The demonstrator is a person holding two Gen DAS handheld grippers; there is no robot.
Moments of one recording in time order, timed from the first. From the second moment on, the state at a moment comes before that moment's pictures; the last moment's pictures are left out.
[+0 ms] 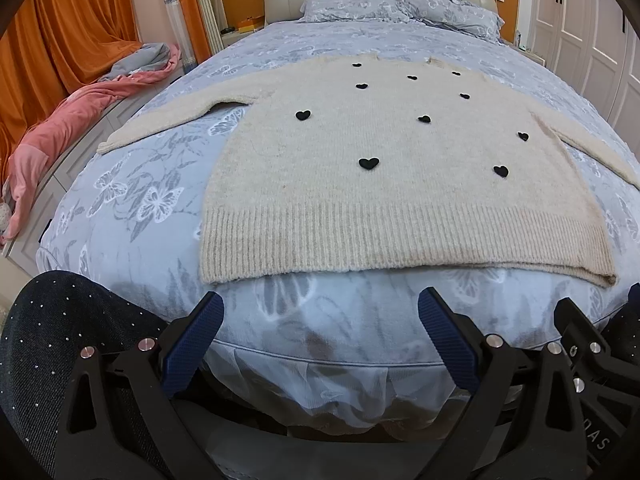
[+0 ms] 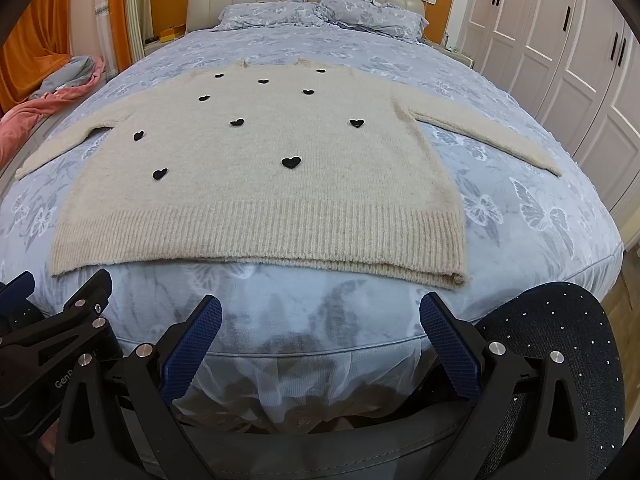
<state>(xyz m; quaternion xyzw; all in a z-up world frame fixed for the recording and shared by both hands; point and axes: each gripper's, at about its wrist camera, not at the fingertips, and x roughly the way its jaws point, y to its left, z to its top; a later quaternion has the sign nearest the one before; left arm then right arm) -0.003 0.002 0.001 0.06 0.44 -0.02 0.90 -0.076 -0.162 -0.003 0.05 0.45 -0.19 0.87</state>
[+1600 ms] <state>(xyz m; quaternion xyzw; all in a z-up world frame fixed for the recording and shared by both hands) -0.003 0.001 0.003 0.07 0.43 -0.02 0.90 -0.077 -0.160 -0.004 0.05 0.45 -0.19 0.87</state>
